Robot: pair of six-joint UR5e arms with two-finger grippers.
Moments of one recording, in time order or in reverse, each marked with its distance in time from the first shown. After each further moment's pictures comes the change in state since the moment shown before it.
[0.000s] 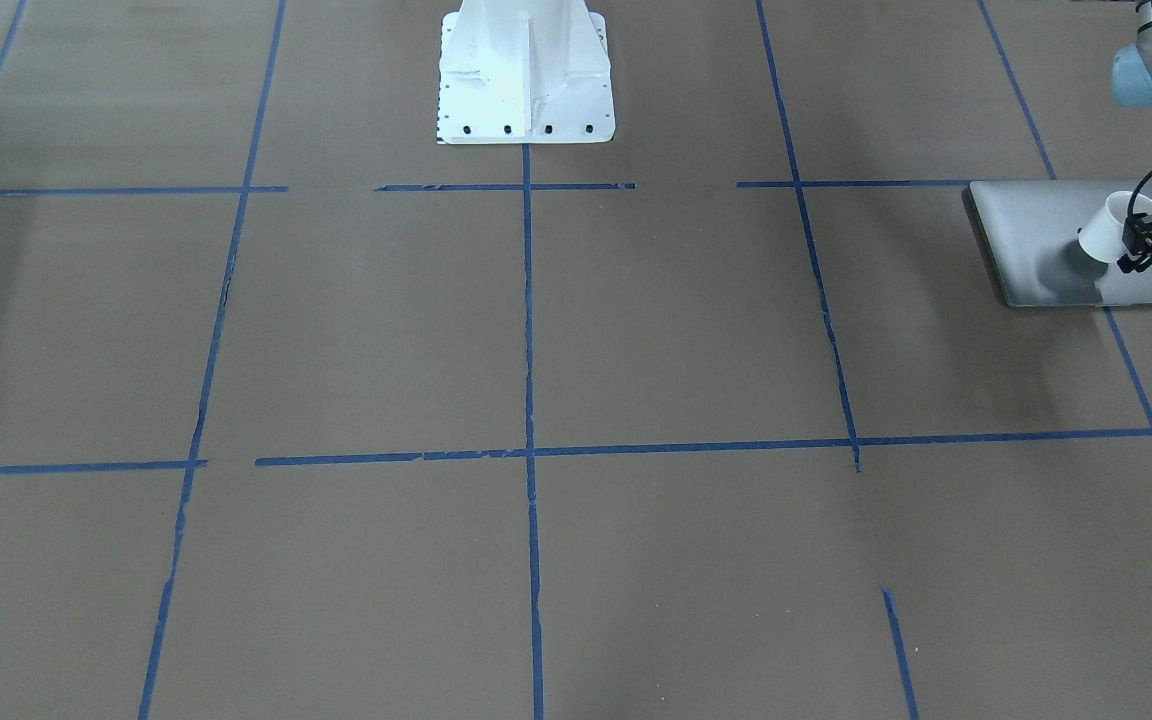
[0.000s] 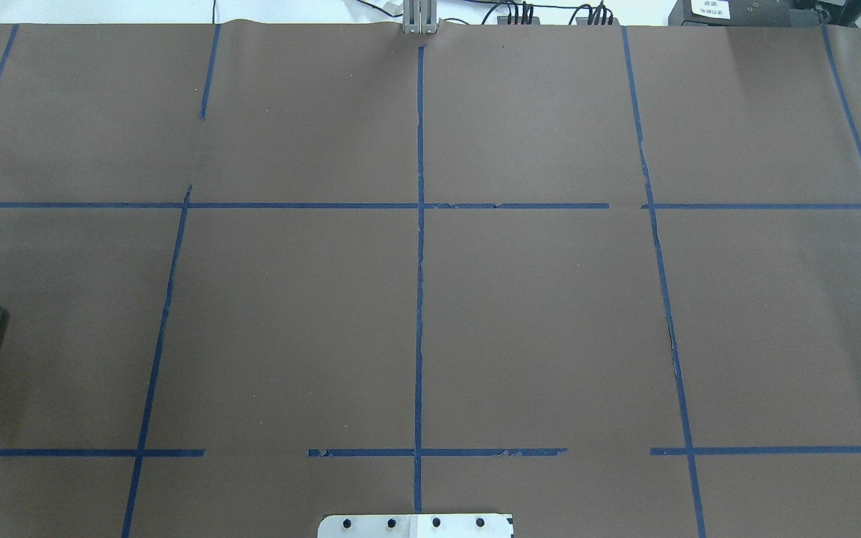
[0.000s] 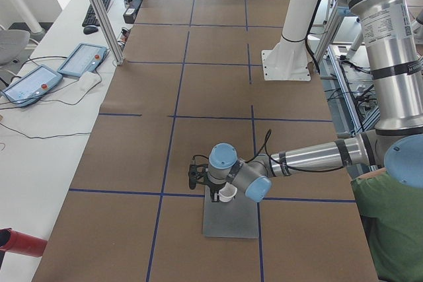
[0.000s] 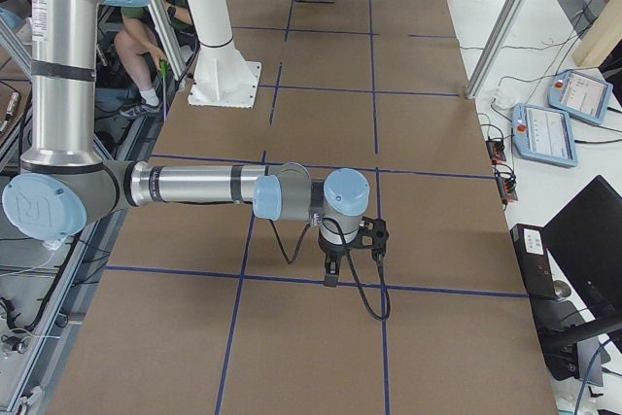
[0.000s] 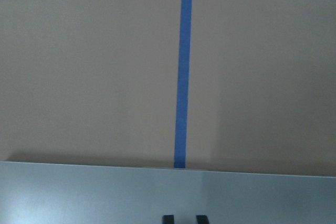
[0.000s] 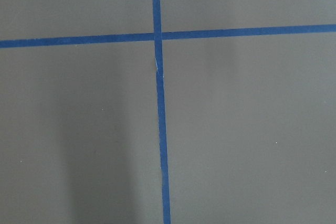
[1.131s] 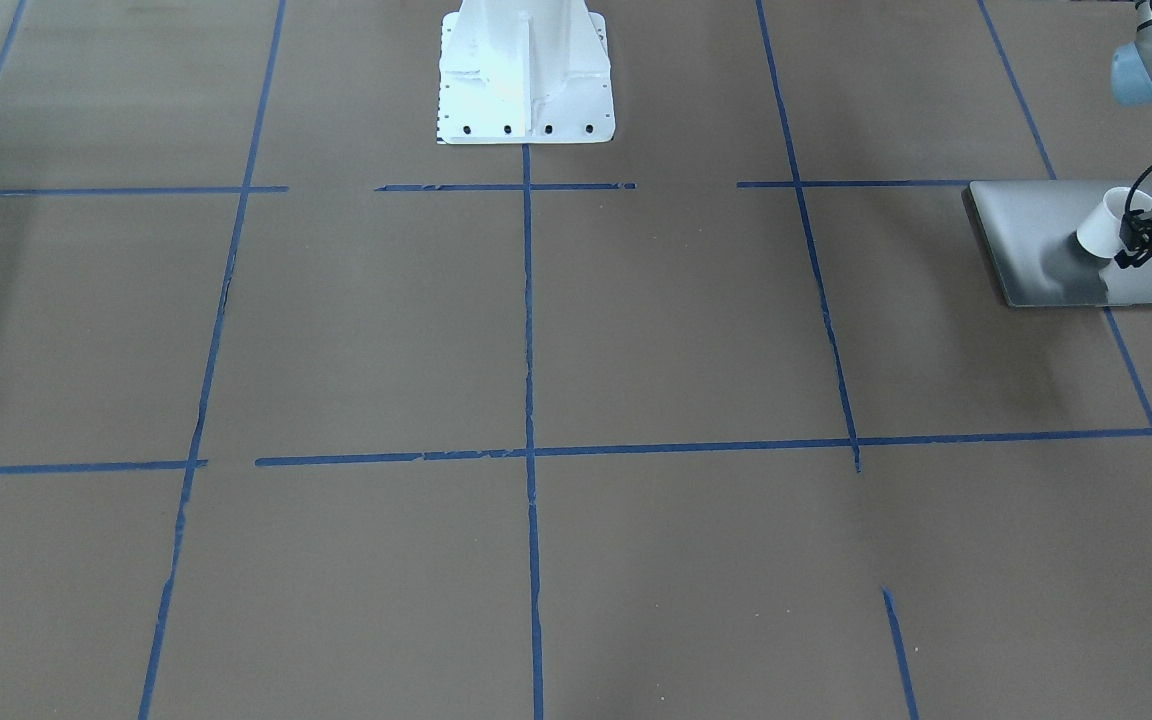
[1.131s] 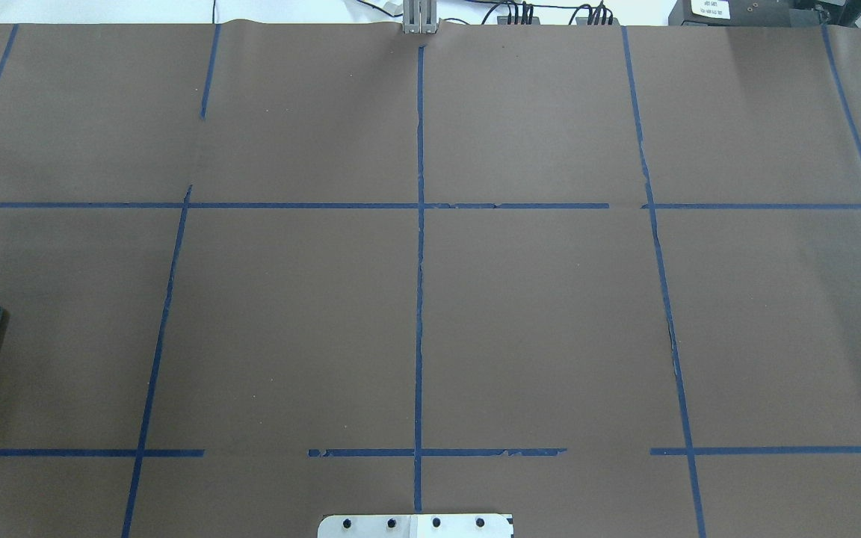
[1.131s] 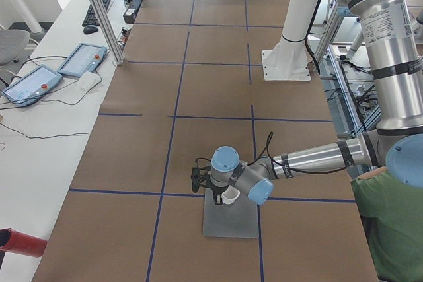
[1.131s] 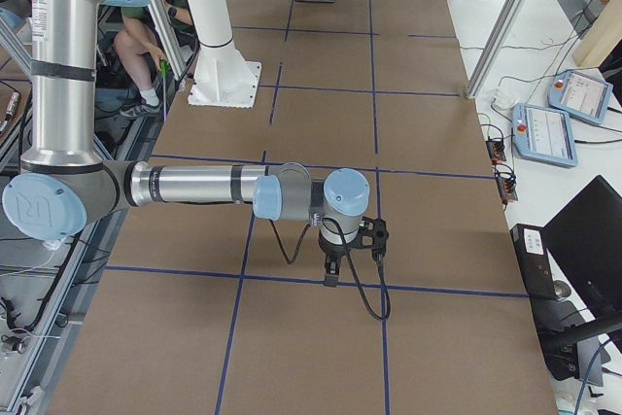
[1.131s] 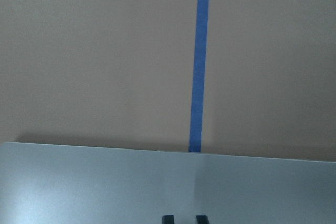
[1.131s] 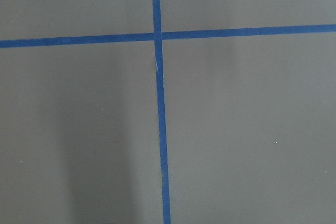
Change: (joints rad) left arm 0.012 0.008 0.012 -0.003 -0.006 0.002; right arm 0.000 0.000 0.000 0.000 0.000 0.000
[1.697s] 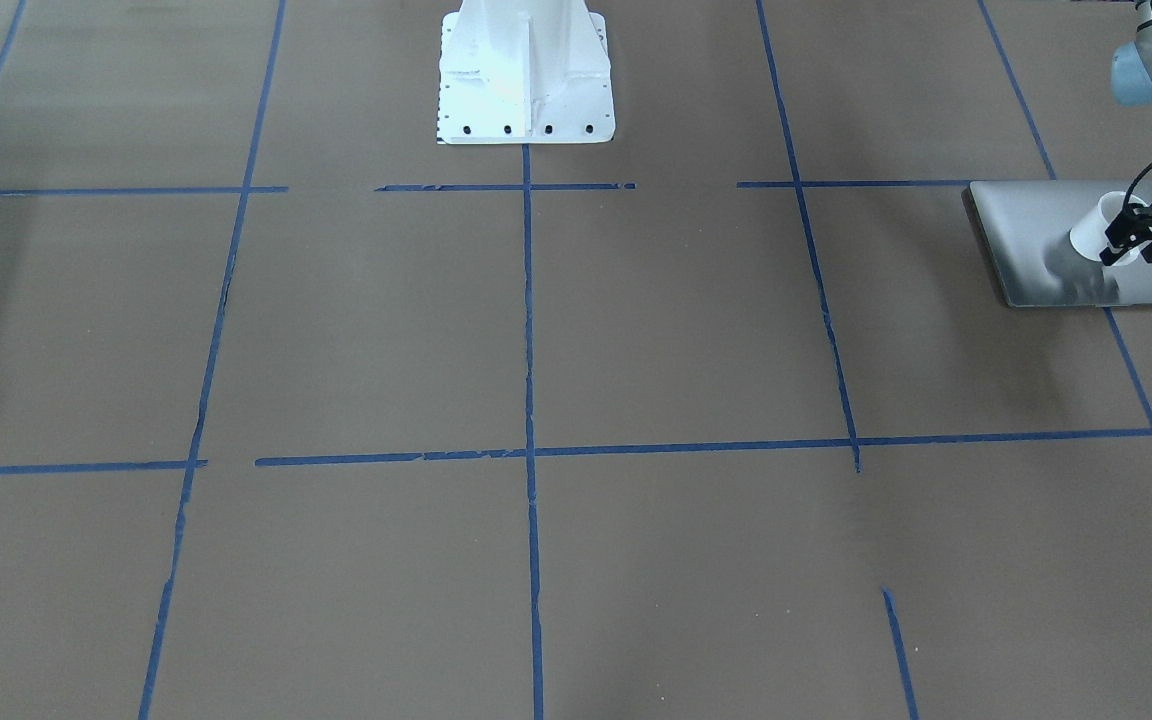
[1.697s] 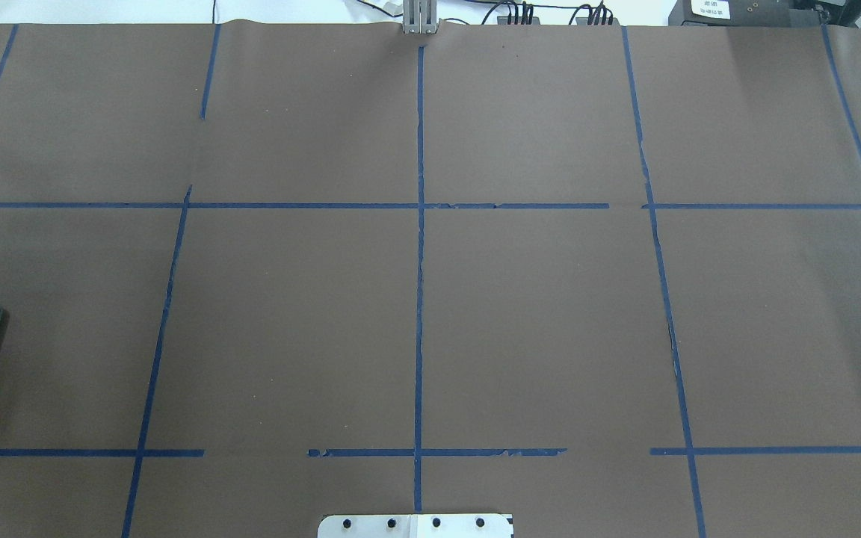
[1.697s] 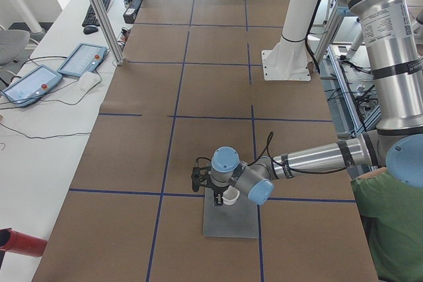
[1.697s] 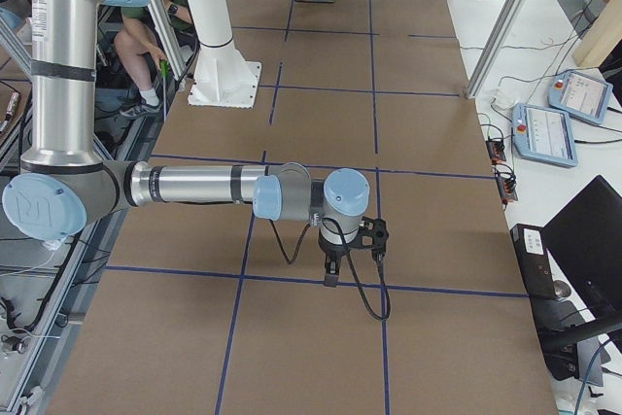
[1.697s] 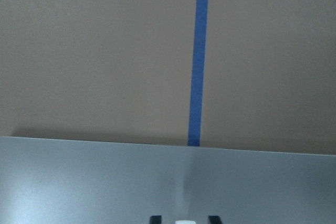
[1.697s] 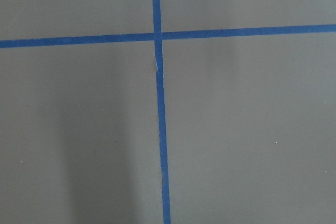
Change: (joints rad) left arm -0.001 0.000 -0.001 -0.002 -0.016 0.016; right arm 0.000 0.000 0.000 0.000 0.000 0.000
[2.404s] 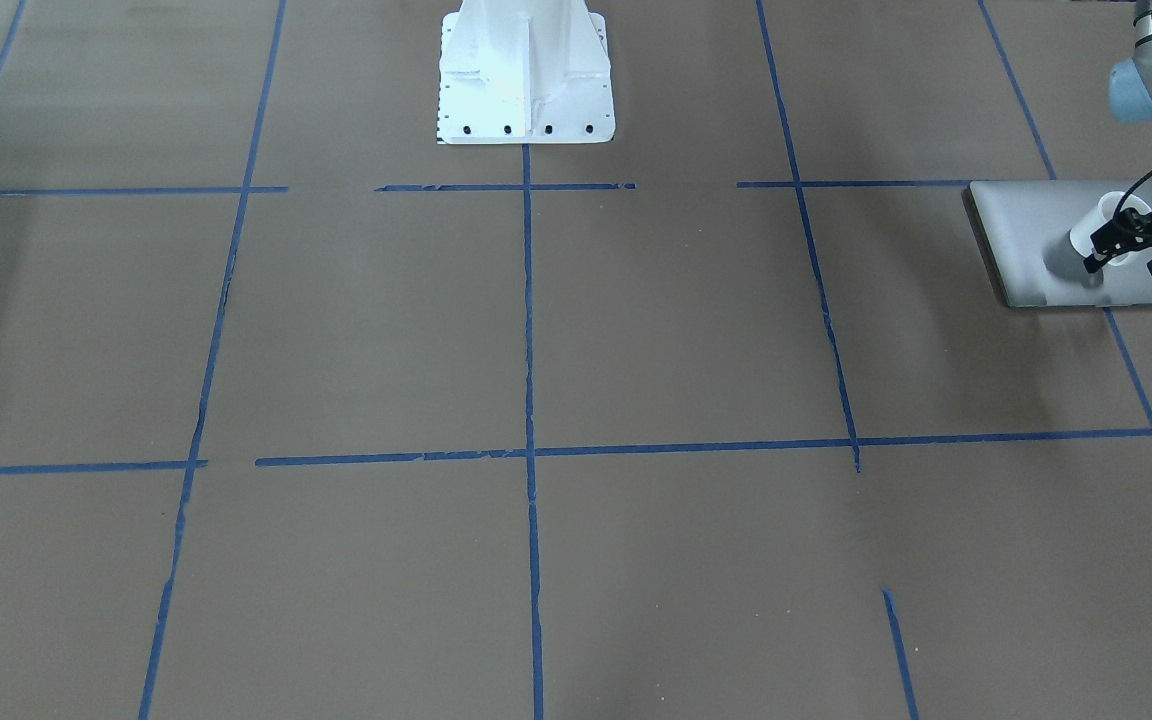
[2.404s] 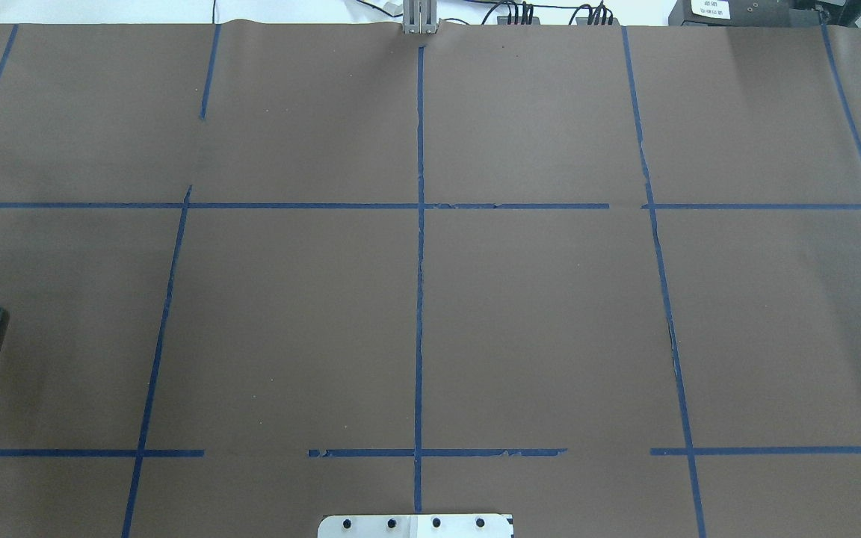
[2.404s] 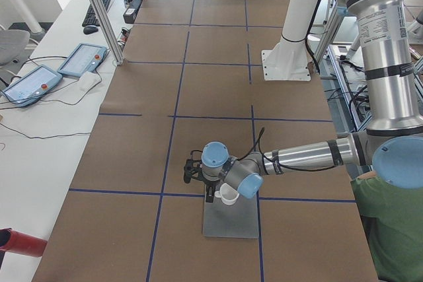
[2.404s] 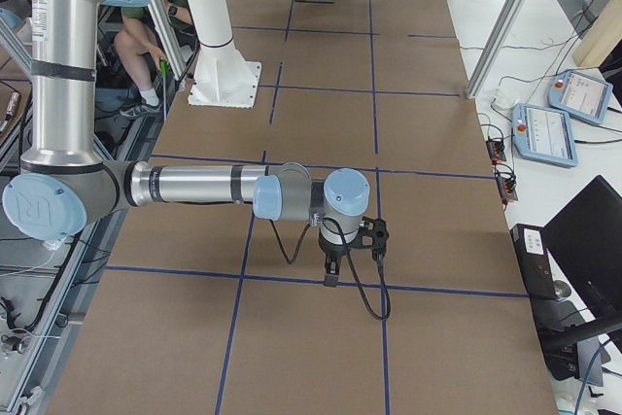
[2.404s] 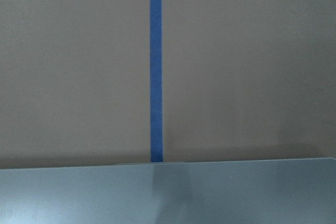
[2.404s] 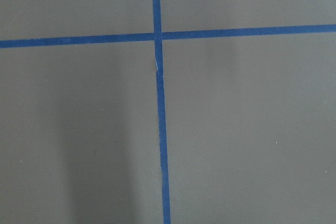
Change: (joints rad) left arm -0.025 -0.093 0.013 0.111 -0.041 0.174; right arm 0.000 0.000 0.000 0.000 0.000 0.000
